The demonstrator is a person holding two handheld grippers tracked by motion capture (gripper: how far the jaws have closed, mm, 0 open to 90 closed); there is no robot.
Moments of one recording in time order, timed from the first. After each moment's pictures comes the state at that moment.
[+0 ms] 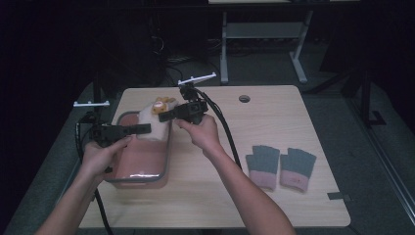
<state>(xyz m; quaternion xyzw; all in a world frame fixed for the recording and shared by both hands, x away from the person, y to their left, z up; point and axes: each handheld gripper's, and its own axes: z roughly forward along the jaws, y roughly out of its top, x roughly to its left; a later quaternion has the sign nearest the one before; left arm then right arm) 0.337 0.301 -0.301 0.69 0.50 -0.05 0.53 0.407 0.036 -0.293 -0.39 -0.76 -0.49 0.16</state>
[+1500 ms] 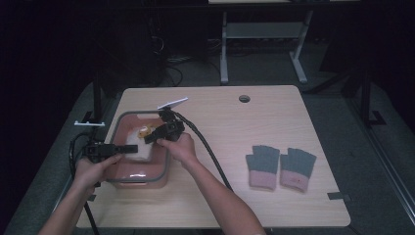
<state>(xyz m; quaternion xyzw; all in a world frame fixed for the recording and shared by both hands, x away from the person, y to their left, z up) 0.338 0.346 -0.379 0.69 0.57 -0.07 0.44 0.425 0.107 -0.390 -0.42 -0.78 -0.41 0.22</state>
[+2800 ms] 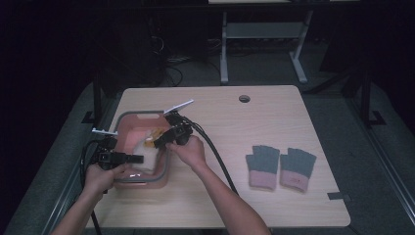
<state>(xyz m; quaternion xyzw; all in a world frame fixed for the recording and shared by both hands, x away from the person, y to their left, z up) 0.337 0.328 -0.406 0.72 0.60 -0.05 0.36 0.416 0.083 -0.387 -0.42 -0.80 -0.39 0.18</state>
